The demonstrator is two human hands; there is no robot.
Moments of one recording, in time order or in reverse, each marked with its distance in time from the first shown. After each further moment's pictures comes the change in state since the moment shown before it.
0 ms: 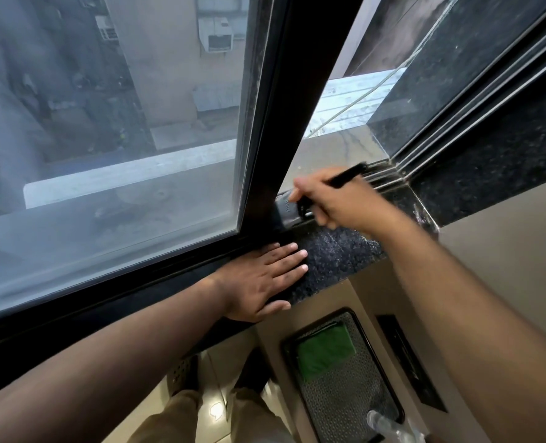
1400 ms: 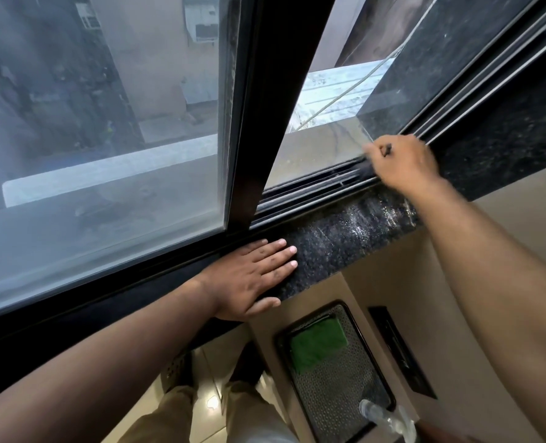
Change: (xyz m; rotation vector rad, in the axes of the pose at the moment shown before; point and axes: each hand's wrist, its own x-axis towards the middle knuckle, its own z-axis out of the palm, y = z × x) left_hand -0.002 0.002 -0.003 0.016 0.004 -0.015; right_hand 0.034 0.075 -0.091 -0.670 0.510 0.257
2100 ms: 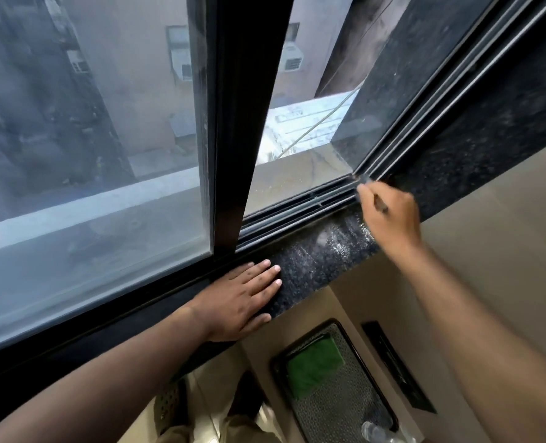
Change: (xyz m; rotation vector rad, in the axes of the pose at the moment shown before) left_hand 0.001 0.010 -0.005 0.029 0.052 -0.043; right_hand -0.077 0.021 -0.001 0.272 0.292 -0.060
